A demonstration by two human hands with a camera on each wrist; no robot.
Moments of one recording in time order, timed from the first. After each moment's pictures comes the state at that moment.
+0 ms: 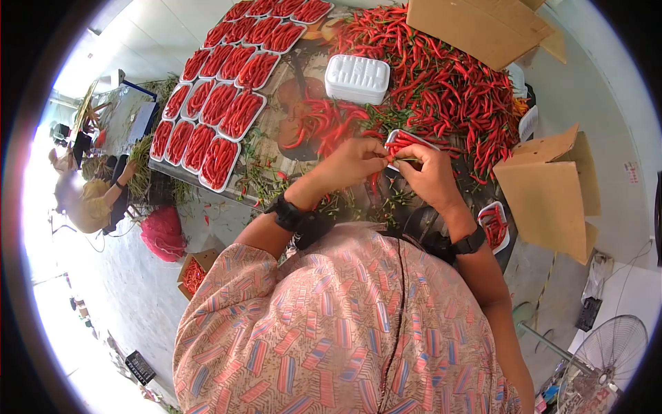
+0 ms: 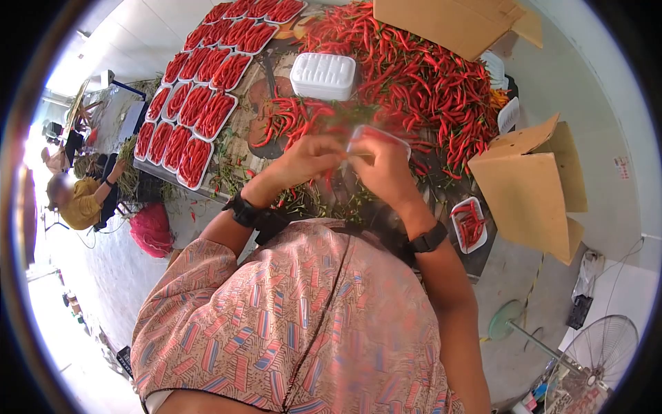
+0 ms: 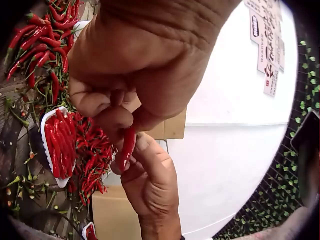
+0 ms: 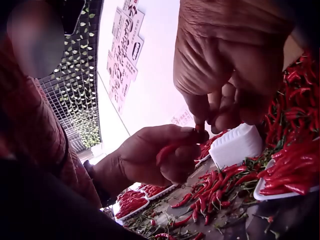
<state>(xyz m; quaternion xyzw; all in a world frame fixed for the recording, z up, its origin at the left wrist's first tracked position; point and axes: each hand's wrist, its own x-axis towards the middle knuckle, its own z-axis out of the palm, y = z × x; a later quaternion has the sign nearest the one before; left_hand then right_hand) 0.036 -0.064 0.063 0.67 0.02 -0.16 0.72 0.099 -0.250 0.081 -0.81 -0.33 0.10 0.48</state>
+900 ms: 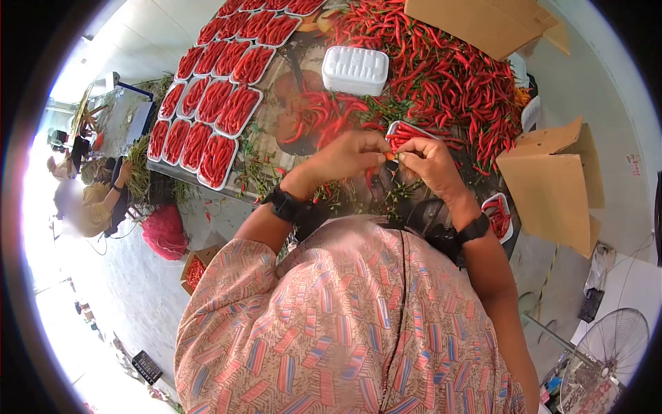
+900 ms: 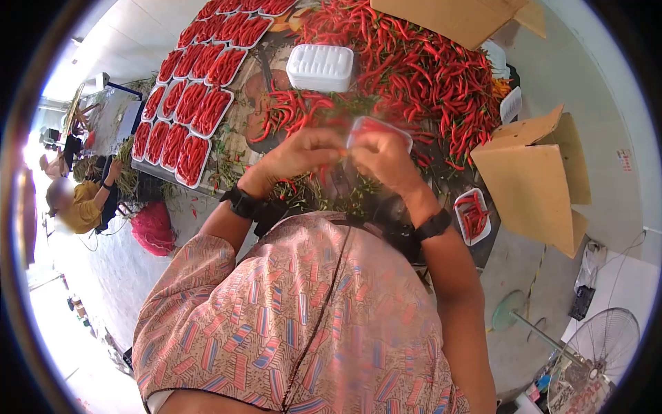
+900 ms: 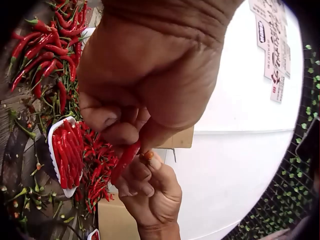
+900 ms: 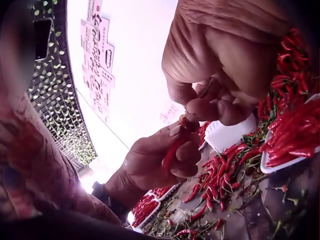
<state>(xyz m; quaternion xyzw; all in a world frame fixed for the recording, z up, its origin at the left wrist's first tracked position) 0.040 -0.052 0.060 0.66 -0.06 -0.20 0.72 0.108 -0.256 0.072 -0.67 -0.17 0.37 0.62</state>
